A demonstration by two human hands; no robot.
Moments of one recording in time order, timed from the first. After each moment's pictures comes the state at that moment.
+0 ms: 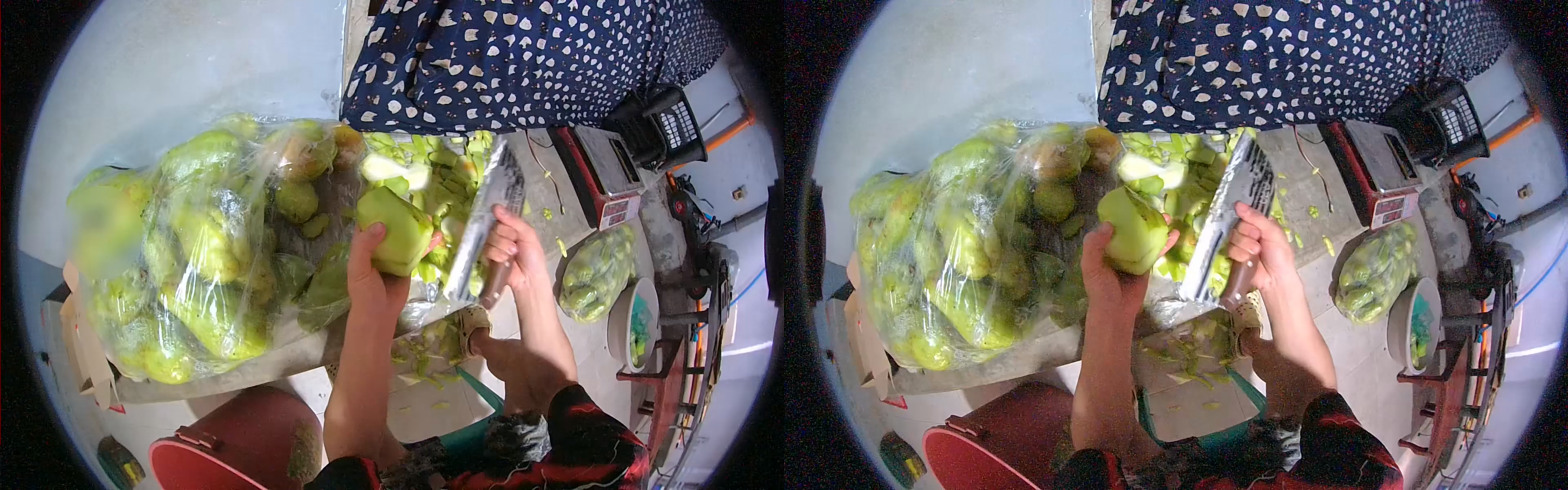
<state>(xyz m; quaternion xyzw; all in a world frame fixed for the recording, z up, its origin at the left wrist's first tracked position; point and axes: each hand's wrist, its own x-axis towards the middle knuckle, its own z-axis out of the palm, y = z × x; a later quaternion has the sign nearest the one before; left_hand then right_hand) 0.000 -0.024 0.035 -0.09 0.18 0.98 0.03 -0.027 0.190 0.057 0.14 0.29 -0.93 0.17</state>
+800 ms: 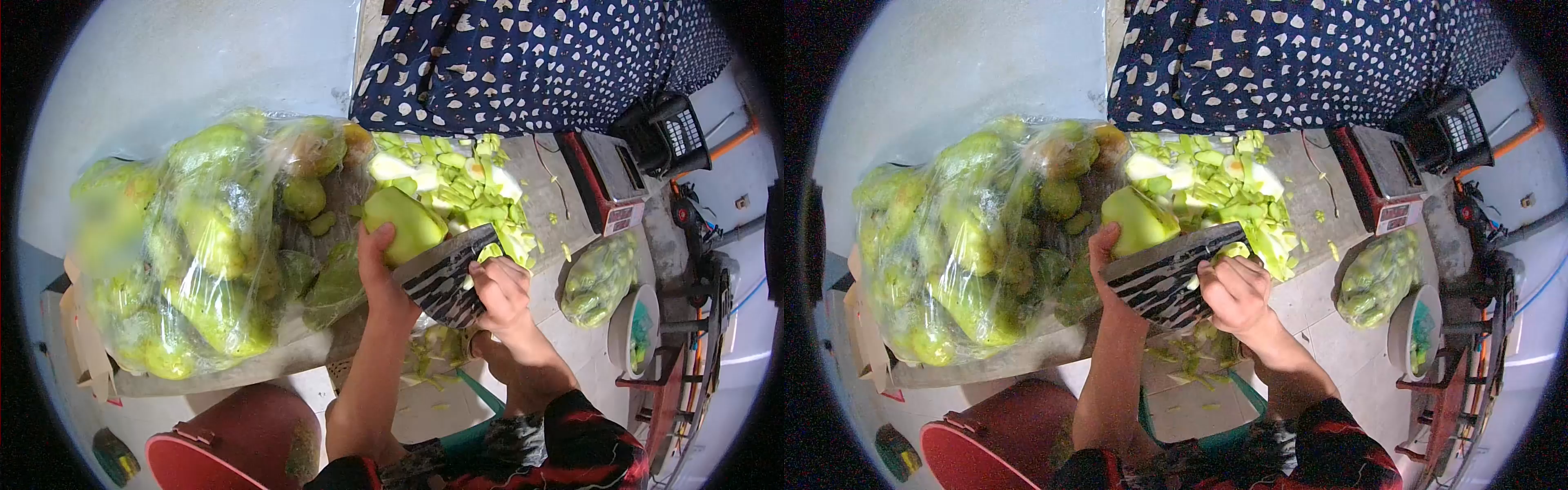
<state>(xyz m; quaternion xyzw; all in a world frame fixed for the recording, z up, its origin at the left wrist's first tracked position) 0.004 -0.018 0.048 -0.12 0.12 0.99 0.02 0.012 0.141 0.068 -0.42 0.80 -0.22 -0.36</state>
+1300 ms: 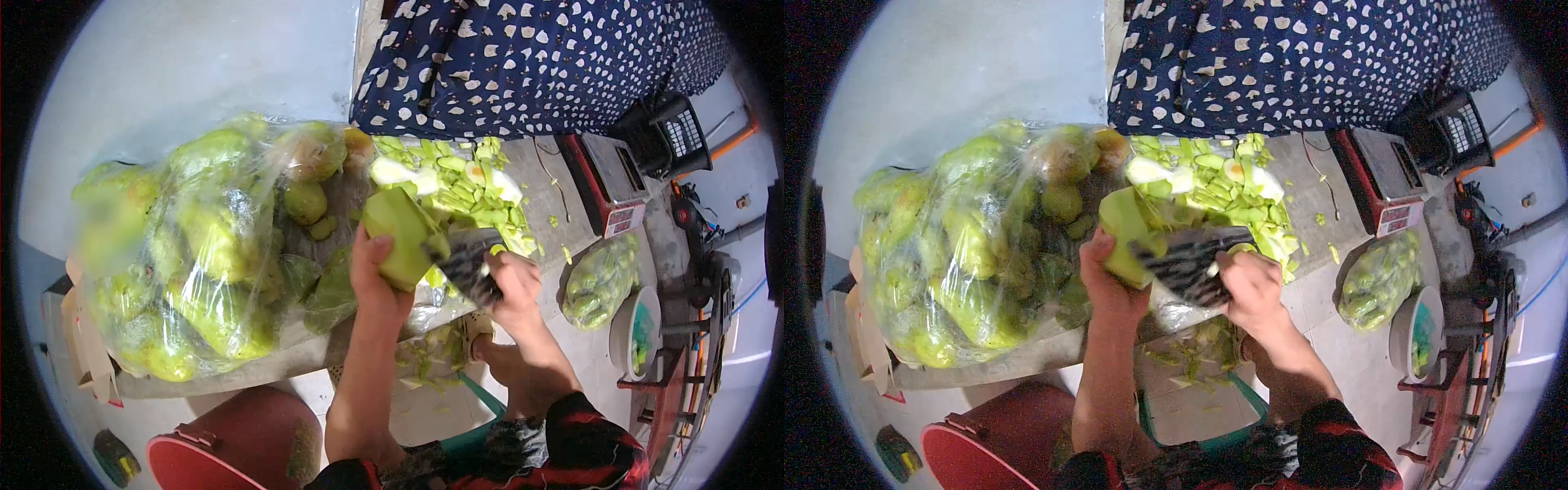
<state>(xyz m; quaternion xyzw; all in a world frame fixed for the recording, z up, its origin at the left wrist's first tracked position) 0.001 -0.028 0.051 -0.11 0.24 0.96 -0.03 0.009 0.155 0.068 -0.34 0.85 -0.23 -0.34</state>
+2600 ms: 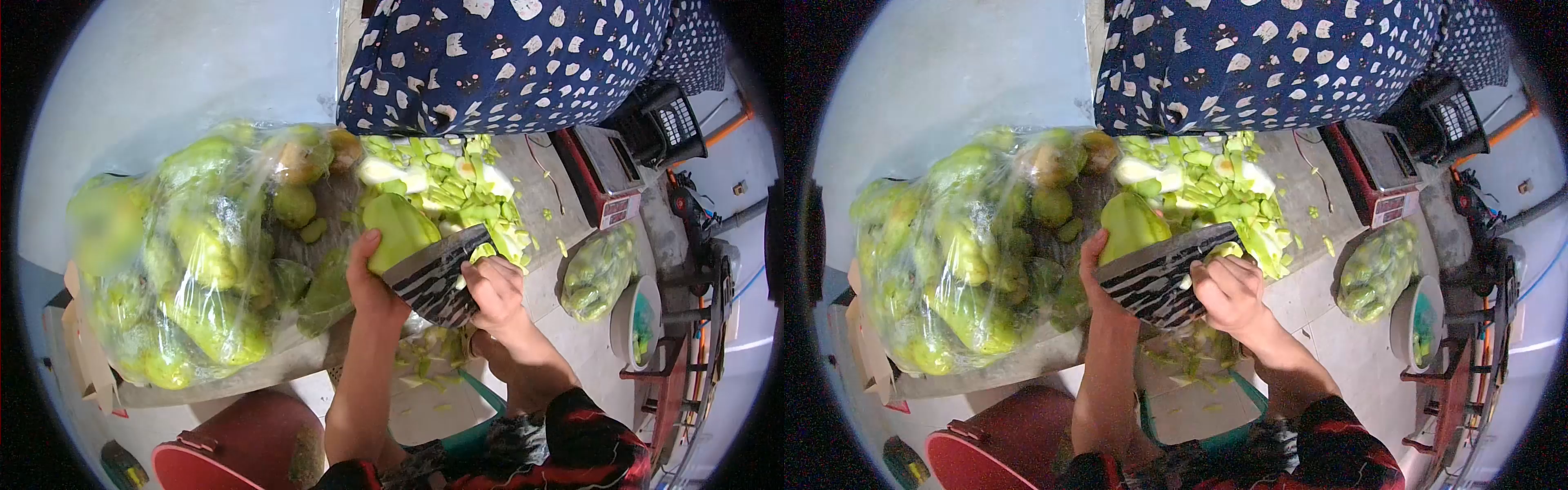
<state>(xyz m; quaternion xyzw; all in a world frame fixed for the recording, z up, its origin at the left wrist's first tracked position) 0.003 -0.022 0.039 -0.12 0.12 0.98 0.08 0.013 0.149 0.067 -0.41 0.82 -0.22 -0.34</state>
